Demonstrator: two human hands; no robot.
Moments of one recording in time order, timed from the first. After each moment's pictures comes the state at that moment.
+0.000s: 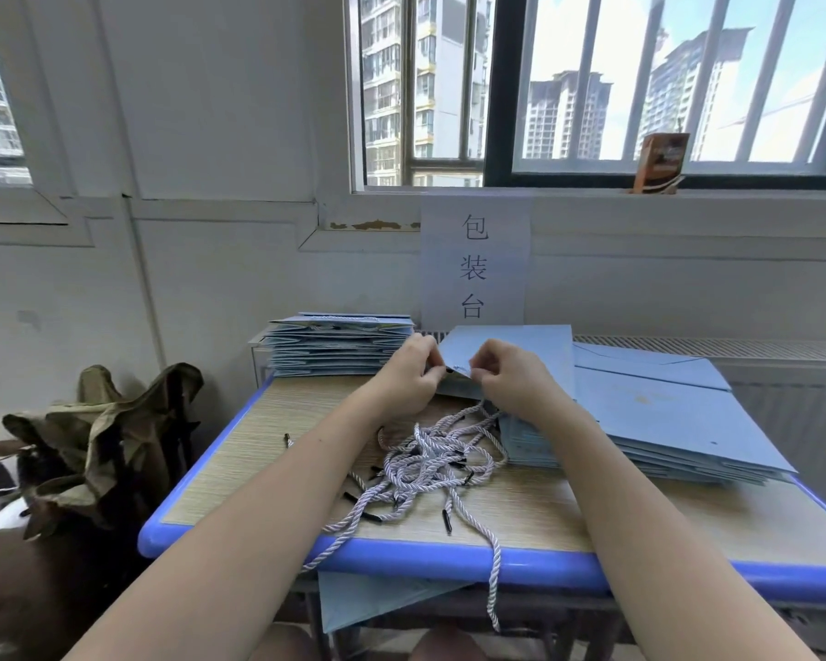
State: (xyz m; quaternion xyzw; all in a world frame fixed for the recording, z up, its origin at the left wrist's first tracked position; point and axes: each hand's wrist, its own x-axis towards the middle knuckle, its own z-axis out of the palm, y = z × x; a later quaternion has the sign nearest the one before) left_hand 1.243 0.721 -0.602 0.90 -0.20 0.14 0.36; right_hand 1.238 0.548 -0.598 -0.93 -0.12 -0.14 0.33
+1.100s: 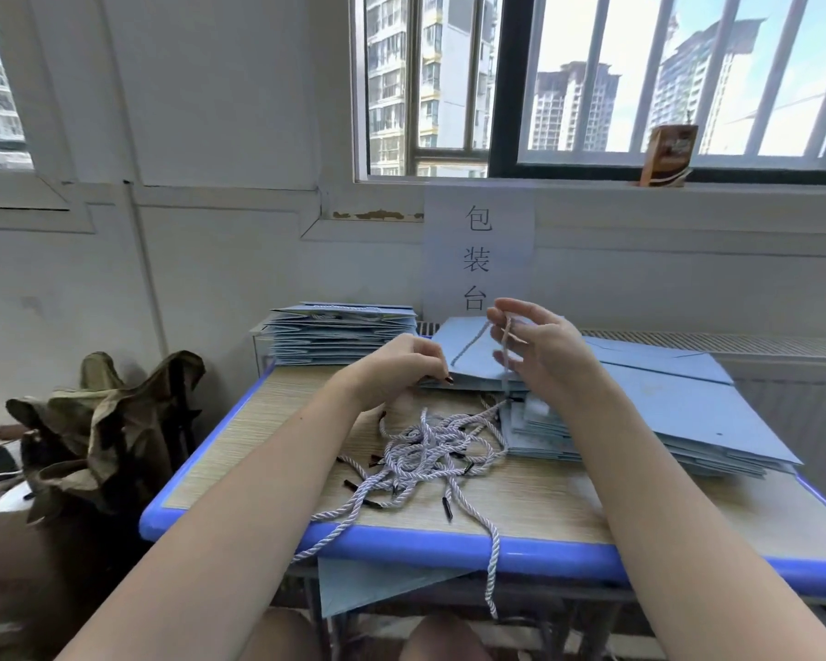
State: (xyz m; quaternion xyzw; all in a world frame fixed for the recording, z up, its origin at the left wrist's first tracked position) left_hand 1.229 0.734 -0.590 0.84 -0.19 -0.04 0.51; right_hand 1.230 0.530 -0.574 -0.59 -0.10 -0.02 0.80
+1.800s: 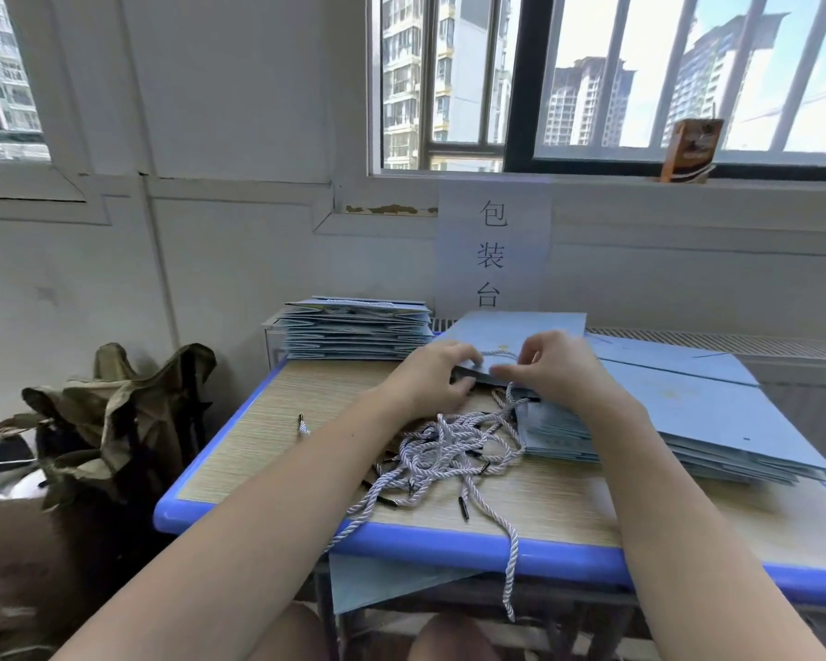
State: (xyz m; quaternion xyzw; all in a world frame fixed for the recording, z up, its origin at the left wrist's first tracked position) left_hand 1.247 0.718 -0.617 0.92 -0.25 0.17 0.23; right_hand 1.225 0.529 -0.582 -0.95 -0.06 -0.14 0.28
